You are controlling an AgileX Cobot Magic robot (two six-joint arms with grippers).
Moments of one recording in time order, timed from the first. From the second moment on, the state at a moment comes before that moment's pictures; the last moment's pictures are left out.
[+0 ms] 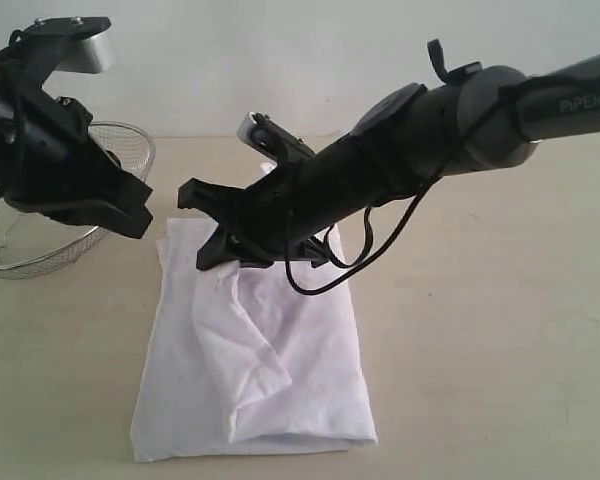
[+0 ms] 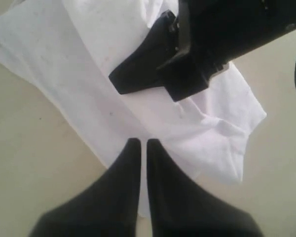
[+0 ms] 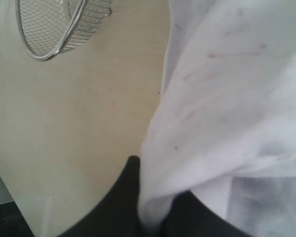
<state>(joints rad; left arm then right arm) -0.36 1.41 -1.07 -0.36 0.88 0.36 0.45 2.04 -1.34 1.21 0.63 -0.54</state>
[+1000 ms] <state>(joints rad) -0.36 1.41 -1.07 -0.33 0.94 0.36 0.50 2.01 -1.38 1.18 0.61 -0.56</state>
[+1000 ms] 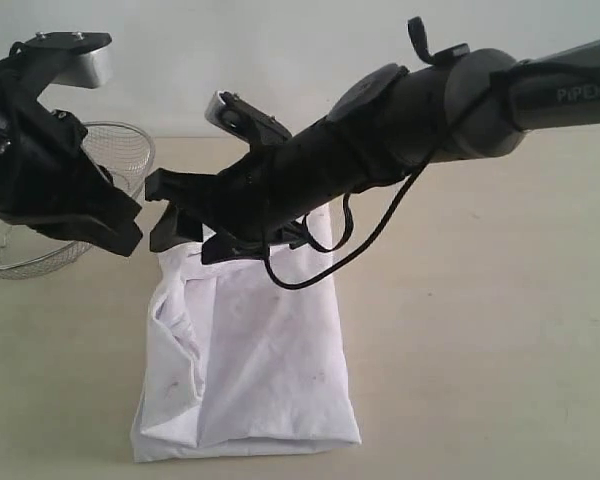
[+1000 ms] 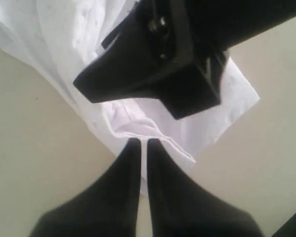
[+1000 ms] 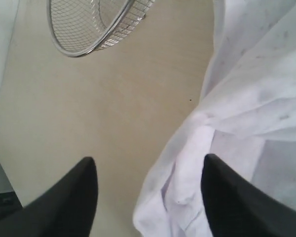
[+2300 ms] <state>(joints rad) -0.41 1.87 -1.25 -0.44 0.55 0.87 0.02 1.77 -1.08 0.79 0.70 -0.50</state>
